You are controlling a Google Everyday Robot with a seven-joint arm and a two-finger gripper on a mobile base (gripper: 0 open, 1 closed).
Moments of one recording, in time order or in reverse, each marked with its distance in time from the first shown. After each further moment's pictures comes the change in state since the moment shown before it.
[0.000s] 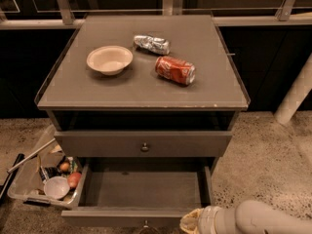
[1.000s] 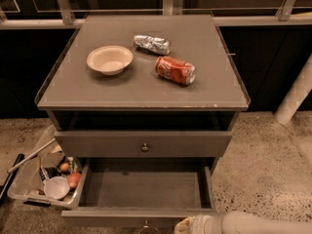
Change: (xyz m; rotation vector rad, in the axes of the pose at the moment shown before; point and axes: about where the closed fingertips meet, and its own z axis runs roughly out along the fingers) arm 0.038 0.008 0.068 0.003 0.006 -0.061
